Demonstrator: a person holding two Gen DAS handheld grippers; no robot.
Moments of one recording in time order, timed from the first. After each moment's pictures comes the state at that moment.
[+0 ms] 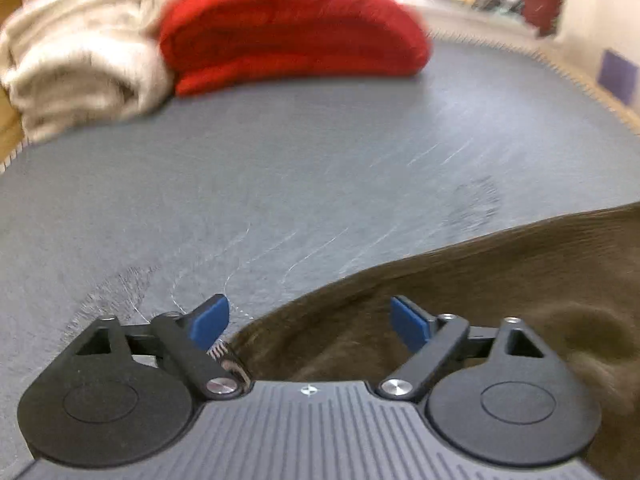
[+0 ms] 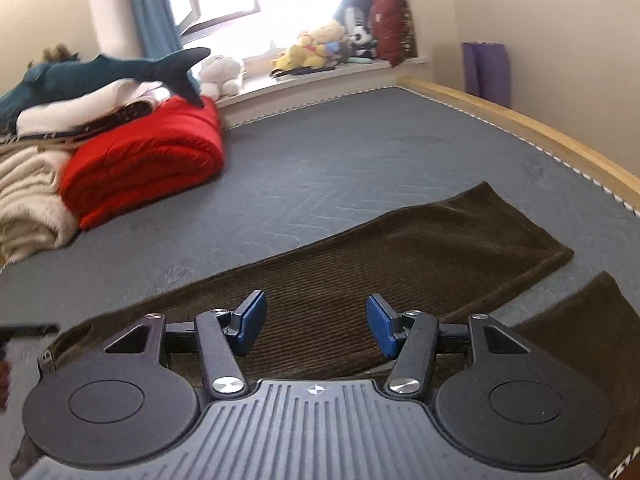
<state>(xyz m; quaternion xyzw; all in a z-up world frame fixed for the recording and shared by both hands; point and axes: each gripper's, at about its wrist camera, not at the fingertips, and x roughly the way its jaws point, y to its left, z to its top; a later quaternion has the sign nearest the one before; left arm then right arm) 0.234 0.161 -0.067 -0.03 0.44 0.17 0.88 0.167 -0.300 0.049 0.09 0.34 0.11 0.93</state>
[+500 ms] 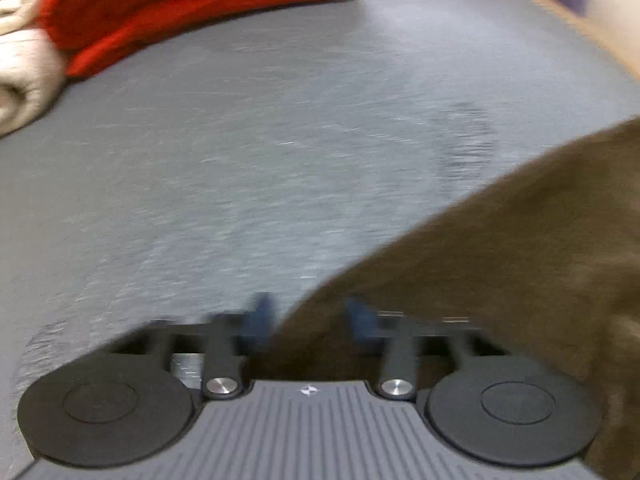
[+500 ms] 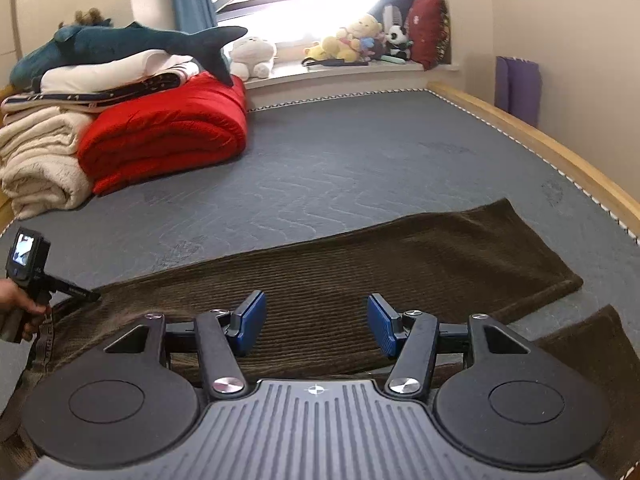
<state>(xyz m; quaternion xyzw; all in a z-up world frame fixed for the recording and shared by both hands) 0.305 0.176 -0.112 0.03 0.51 0.03 0.86 0.170 -0.295 0.056 0.05 0.35 0.13 0.93</state>
